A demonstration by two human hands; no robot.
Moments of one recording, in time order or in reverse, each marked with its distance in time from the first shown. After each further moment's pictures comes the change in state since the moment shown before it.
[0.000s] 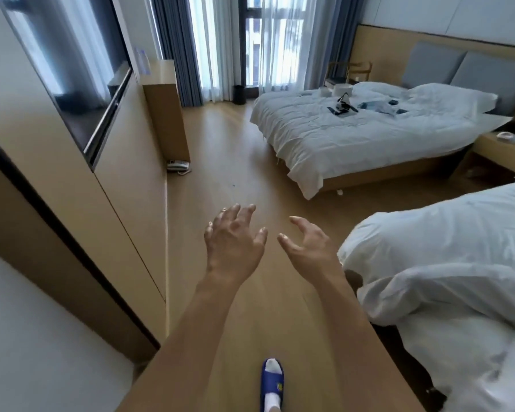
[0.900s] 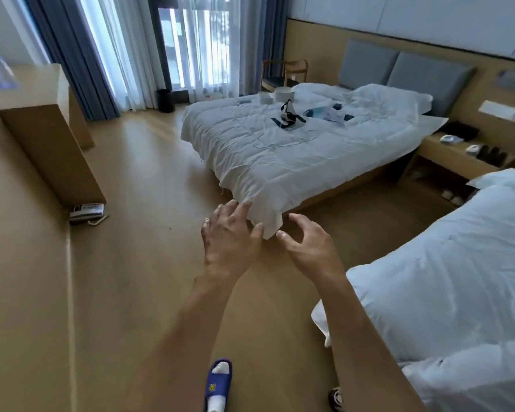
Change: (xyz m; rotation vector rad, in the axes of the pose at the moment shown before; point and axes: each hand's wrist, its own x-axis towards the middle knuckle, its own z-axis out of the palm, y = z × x) left_hand 0.490 0.104 0.157 -0.098 -0.128 0.201; right_hand 0.478 0.056 -0.059 0.041 0.182 0.172
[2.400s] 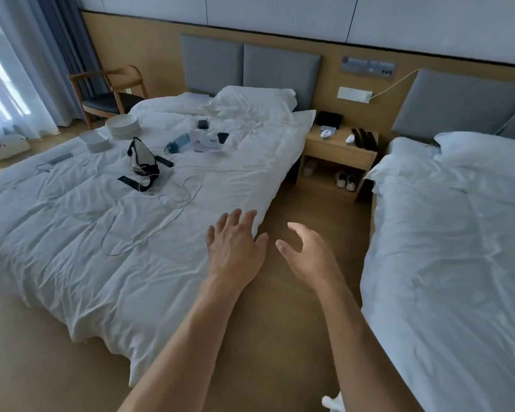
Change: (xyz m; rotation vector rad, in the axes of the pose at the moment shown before) left_hand 0.635 0.228 0.306 0.013 -0.379 0.535; right_hand 0.615 0.149 -0.149 -0.081 0.425 0.445
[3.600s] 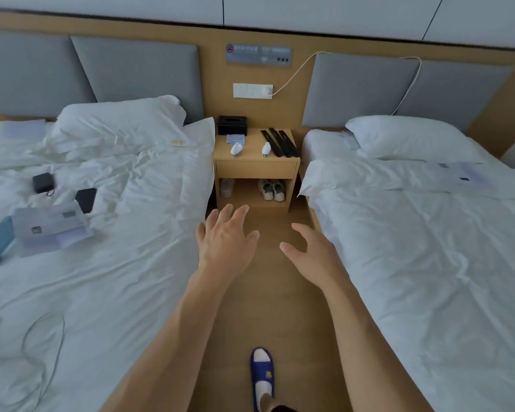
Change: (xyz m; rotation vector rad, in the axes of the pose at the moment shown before) left_hand 0.537 0.133 0.183 -0.025 -0.300 0.396; right_hand 0.485 0.117 -0.083 0.026 0.203 0.389
